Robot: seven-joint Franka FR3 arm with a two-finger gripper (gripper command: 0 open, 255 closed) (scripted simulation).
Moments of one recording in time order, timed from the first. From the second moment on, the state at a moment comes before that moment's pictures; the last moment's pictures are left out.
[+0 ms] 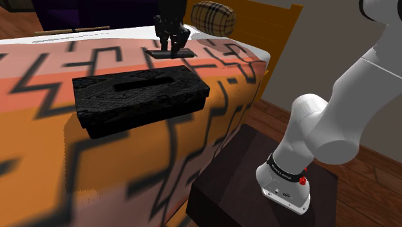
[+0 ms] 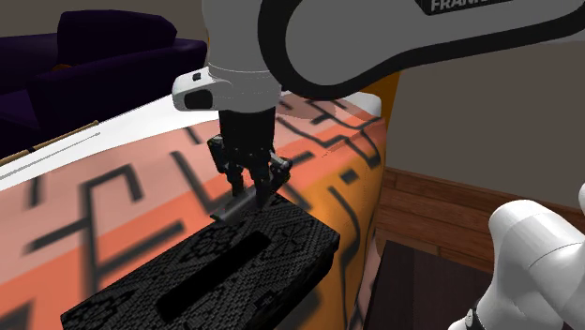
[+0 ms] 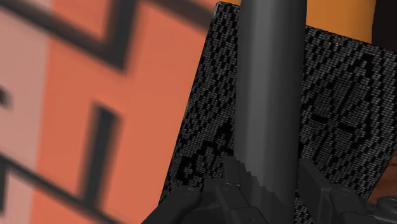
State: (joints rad) arm 0.50 -0.21 -0.17 -1.93 -0.06 1.81 -1.18
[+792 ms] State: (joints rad) arm 0.58 -0.10 -0.05 -1.87 -0.04 1.83 -0.98
